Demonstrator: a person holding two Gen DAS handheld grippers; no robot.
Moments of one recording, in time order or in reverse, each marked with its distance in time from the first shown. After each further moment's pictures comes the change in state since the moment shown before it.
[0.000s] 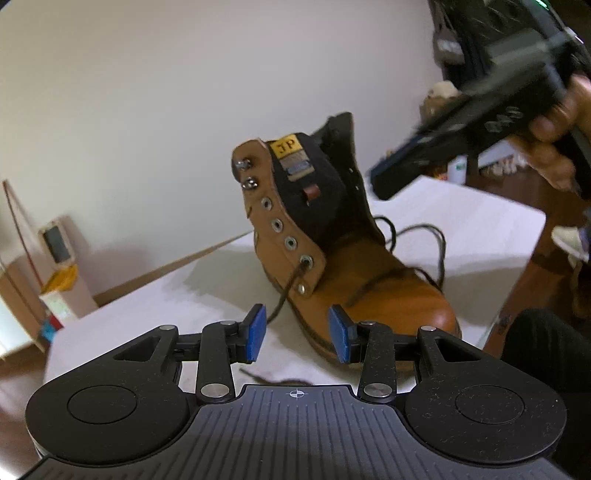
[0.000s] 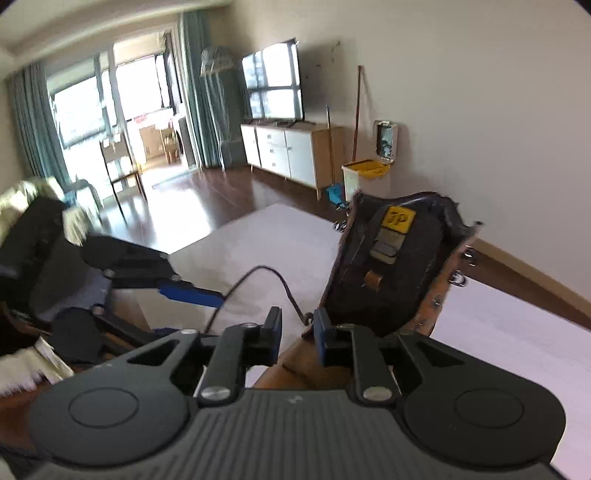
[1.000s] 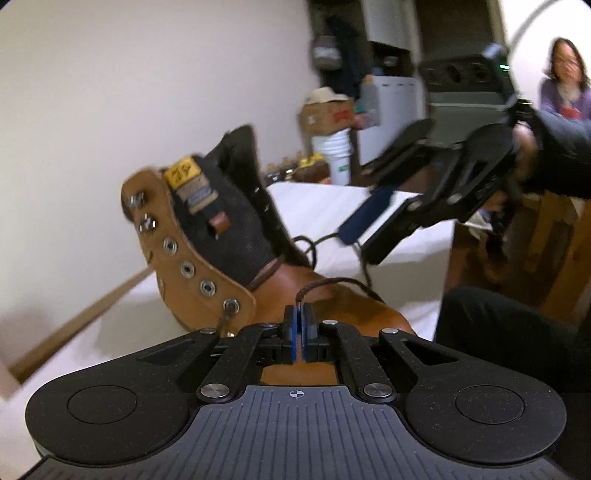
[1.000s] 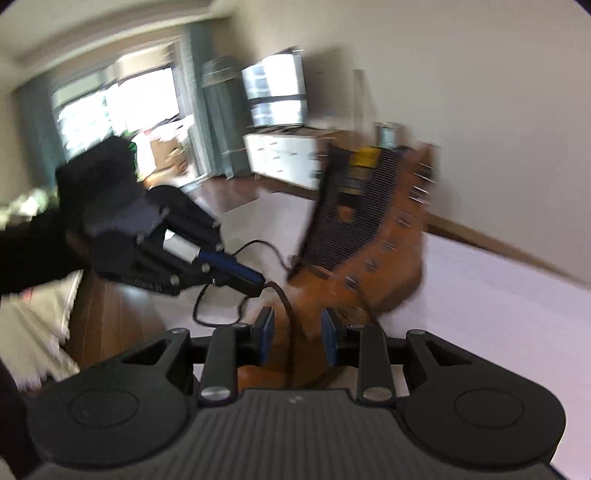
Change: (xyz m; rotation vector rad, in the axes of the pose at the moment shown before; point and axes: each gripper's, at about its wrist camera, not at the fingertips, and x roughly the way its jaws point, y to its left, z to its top) left arm 0.031 0.013 0.009 0.283 -0.060 -0.392; right arm 0.001 -0.011 -0.050 -0.101 -0.010 0.056
